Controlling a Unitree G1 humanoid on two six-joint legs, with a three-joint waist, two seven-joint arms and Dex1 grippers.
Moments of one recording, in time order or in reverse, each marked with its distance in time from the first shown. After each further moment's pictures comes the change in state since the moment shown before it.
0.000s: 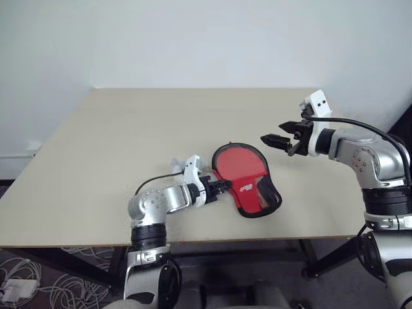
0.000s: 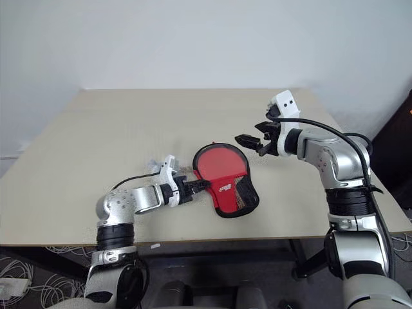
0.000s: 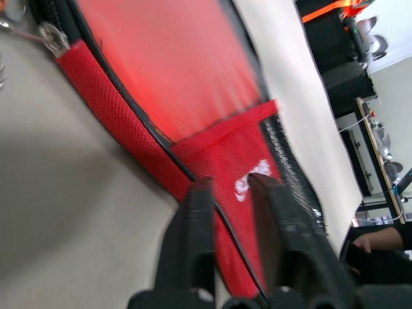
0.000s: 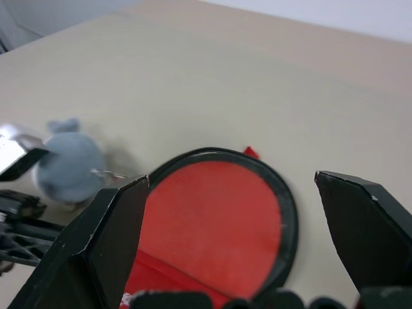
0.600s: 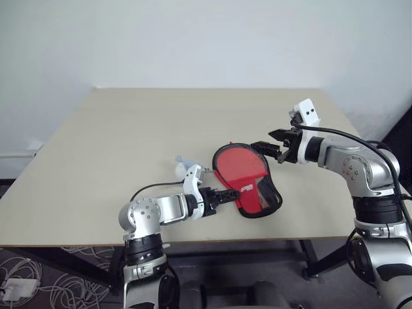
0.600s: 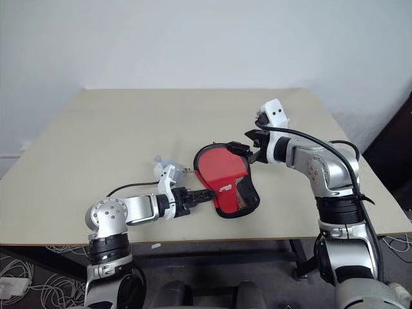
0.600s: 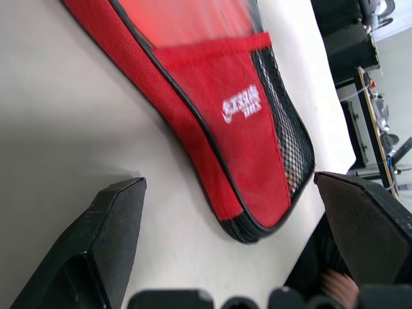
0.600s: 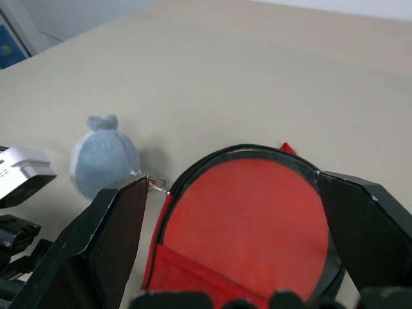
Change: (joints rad) left arm 0.072 -0.039 0.019 -0.132 -0.033 0.192 0.049; right arm 0.069 0.062 -0.013 -0.103 0.024 0.071 -0.064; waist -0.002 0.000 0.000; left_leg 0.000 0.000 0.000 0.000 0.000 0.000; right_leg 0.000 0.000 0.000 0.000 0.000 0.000
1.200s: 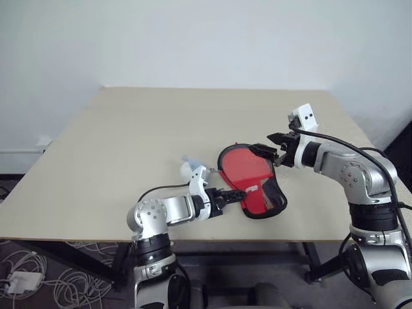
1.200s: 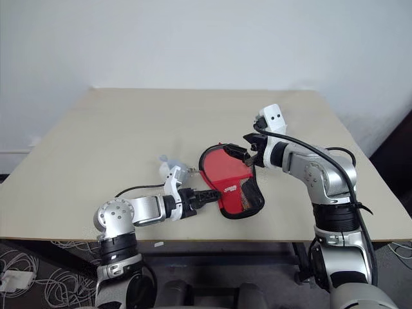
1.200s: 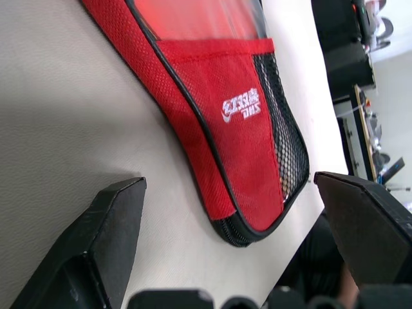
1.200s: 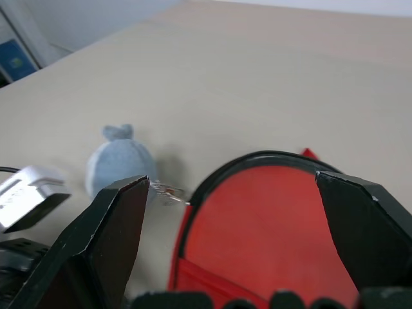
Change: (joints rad) left arm -0.045 -0.132 0.068 0.047 0.050 0.016 0.098; right arm 0.035 0.055 -0.031 -0.066 0.036 0.032 -0.073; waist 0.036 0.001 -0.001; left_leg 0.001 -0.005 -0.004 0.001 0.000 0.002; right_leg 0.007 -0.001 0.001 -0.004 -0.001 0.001
